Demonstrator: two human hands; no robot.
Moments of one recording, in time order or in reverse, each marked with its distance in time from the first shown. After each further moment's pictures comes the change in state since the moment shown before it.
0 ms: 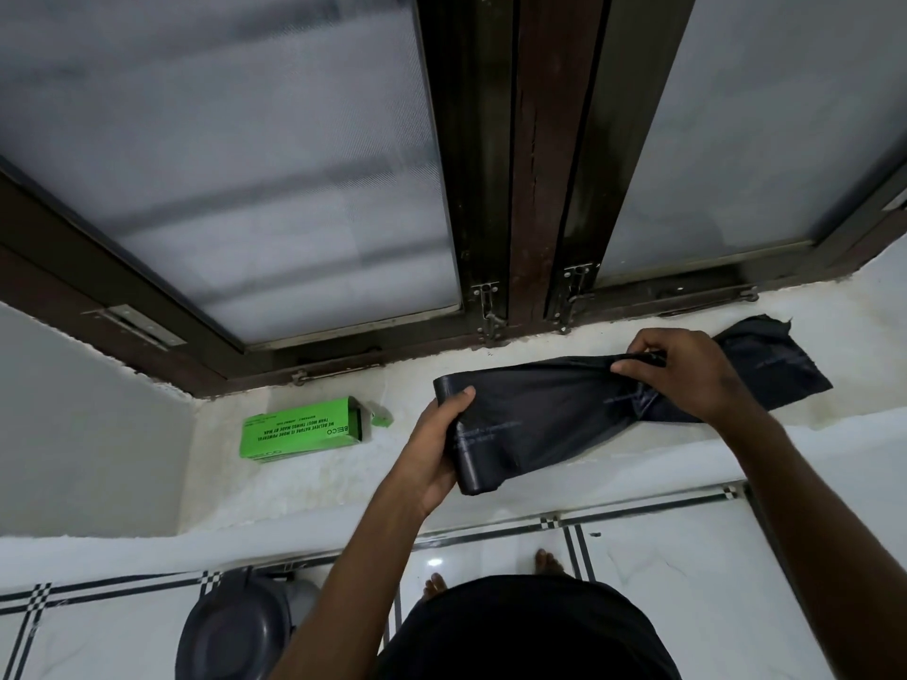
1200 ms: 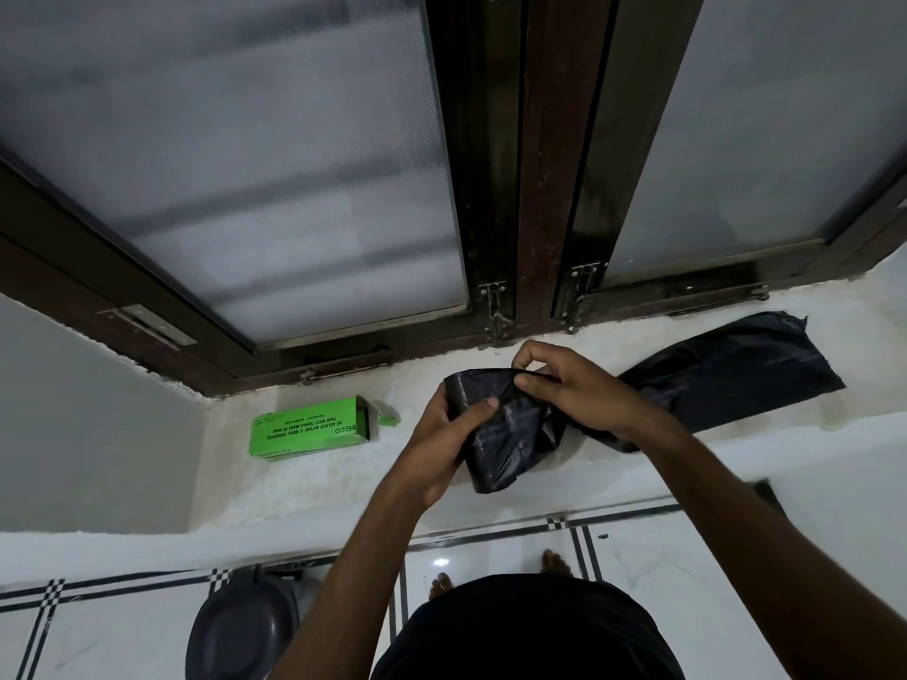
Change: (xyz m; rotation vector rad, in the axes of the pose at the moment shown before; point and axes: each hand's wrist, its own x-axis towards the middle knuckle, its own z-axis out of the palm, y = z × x) left_hand 0.003 0.003 -0.001 0.263 -0.028 0.166; right_hand -0.004 -0.105 0.052 0.560 -0.506 -0.049
